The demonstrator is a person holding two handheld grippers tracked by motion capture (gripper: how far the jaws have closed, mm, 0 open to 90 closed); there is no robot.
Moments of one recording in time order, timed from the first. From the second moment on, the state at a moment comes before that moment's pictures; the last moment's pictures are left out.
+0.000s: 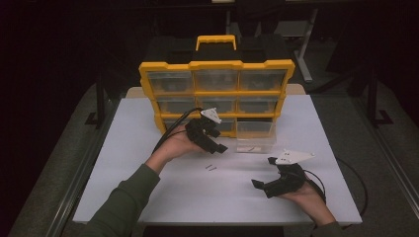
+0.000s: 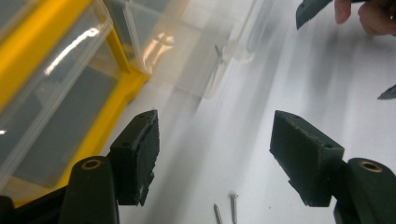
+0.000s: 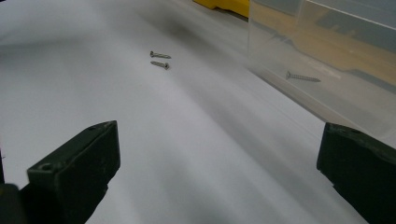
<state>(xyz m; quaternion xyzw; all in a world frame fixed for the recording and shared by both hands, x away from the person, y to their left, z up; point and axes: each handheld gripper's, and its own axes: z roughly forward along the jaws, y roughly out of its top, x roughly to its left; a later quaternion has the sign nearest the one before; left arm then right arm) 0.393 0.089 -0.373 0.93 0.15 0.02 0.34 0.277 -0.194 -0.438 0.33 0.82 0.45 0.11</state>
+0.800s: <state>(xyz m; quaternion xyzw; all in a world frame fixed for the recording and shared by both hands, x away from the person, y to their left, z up) 0.372 0.112 -0.418 0.92 0.18 0.03 0.34 0.277 -0.194 -0.439 0.33 0.82 0.45 0.11</state>
